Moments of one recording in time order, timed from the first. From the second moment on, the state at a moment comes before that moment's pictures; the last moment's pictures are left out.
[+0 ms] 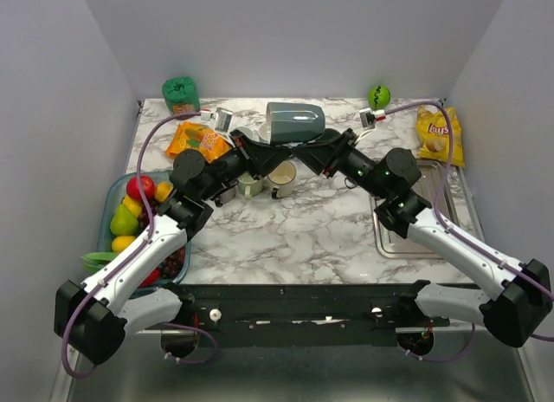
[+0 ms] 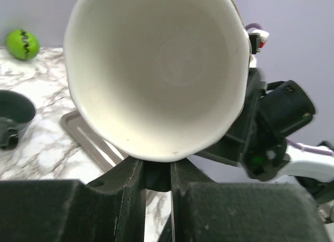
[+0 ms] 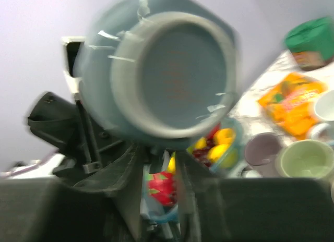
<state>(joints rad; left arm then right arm) -0.55 1.07 0.88 0.47 0.41 -0.81 0.66 1.17 0.91 0.54 -0.31 0.80</state>
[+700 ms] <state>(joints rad) -0.74 1.31 1.01 -0.09 0.16 -0.52 0.66 0.88 0.78 -0.24 0.54 0.73</state>
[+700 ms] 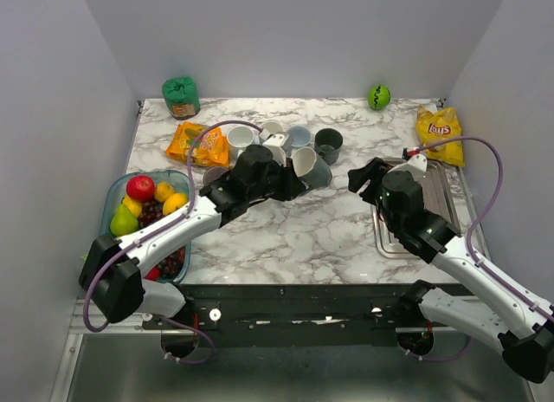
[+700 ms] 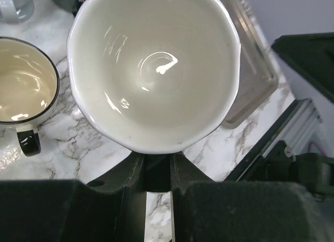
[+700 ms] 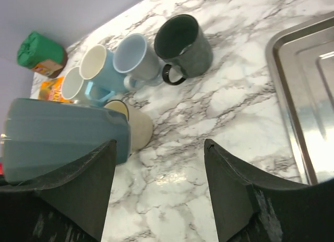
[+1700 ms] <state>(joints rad) -0.87 1.96 1.52 -0.41 -0.24 -0.40 0.66 0.88 0.72 -0.46 0.69 0.72</state>
